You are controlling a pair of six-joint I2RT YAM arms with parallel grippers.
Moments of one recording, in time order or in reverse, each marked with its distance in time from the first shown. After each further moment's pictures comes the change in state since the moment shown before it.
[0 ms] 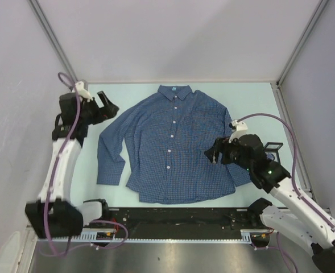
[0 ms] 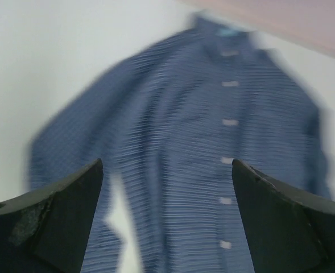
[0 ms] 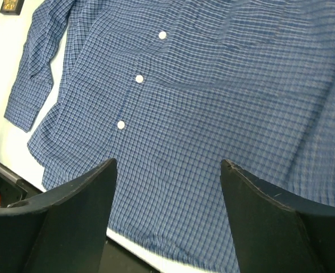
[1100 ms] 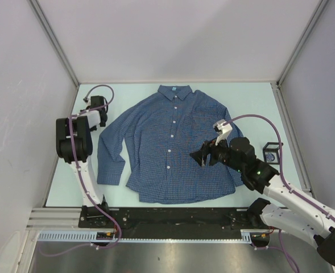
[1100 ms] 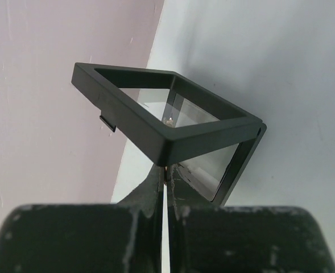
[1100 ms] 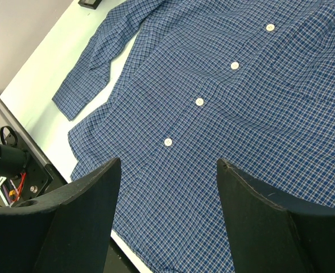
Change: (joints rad) left arm 0.014 0.822 0.181 0.212 -1.013 0.423; right arm 0.140 0.050 -0.057 0.270 -0.064 -0.056
